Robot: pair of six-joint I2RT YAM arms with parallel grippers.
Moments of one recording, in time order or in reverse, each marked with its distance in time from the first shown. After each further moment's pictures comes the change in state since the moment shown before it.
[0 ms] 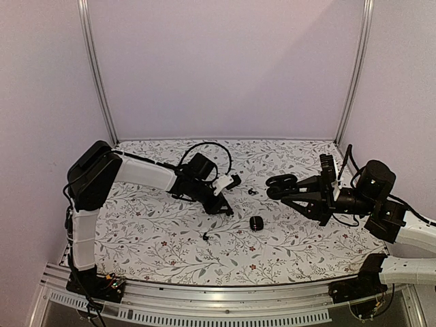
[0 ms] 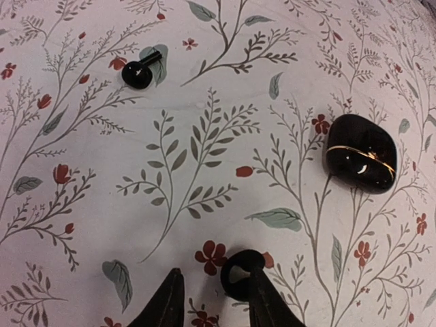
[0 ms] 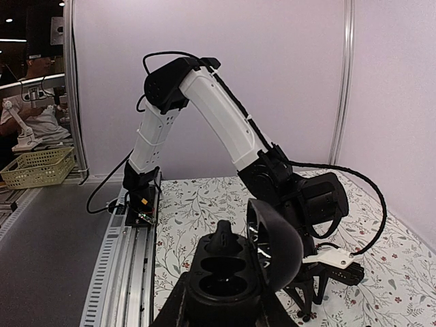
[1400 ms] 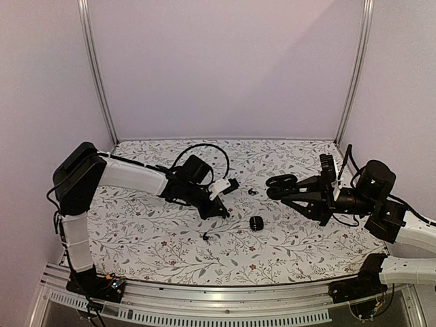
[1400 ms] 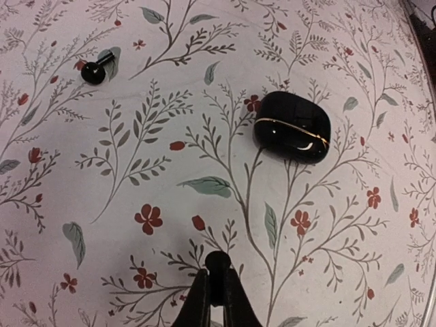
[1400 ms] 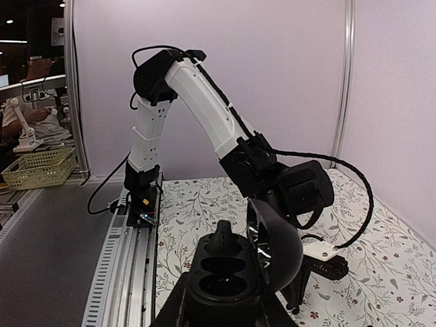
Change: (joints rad) left arm -0.033 -0.118 -0.114 0.000 0.029 -0.007; right arm 0.000 0.000 0.000 0.000 -0.004 0.007
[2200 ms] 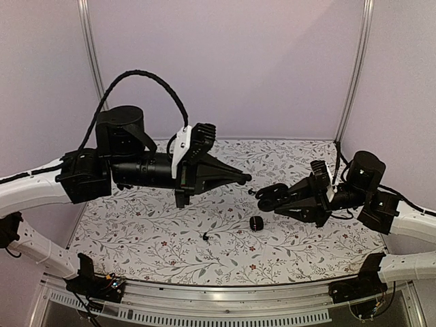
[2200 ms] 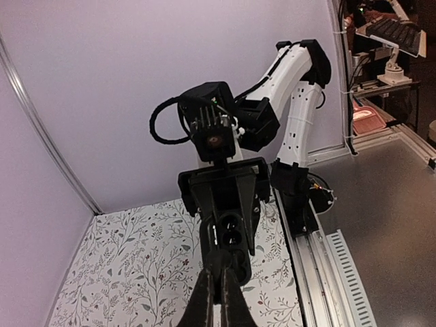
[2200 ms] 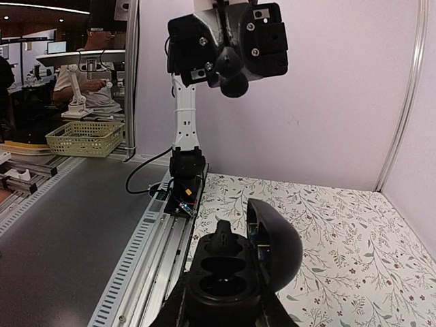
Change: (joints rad) left arm -0.365 -0.760 -0.005 0.035 -0.058 0.091; right arm 0.013 0.119 0.080 -0.005 -0.238 -0.118
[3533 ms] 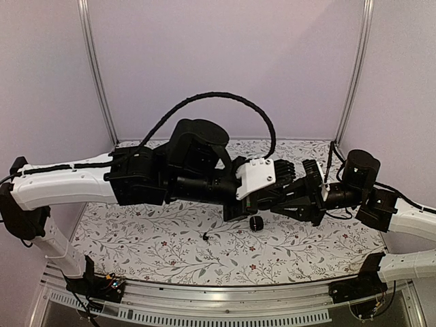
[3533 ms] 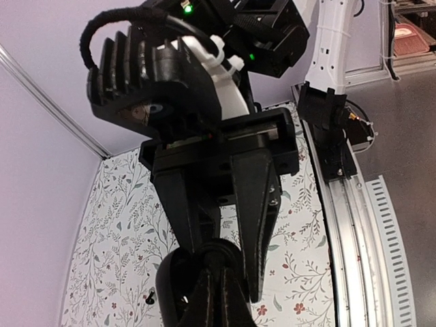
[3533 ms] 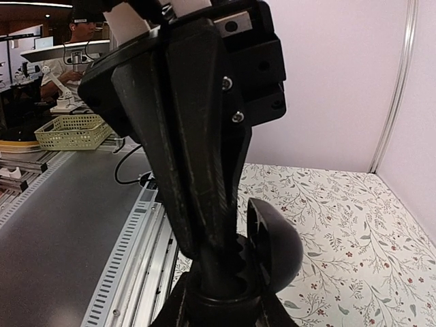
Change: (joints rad) left arm -0.172 0.362 0.336 -0.256 -0.346 0.116; right arm 0.014 0.039 0.033 -0.070 0.049 -0.034
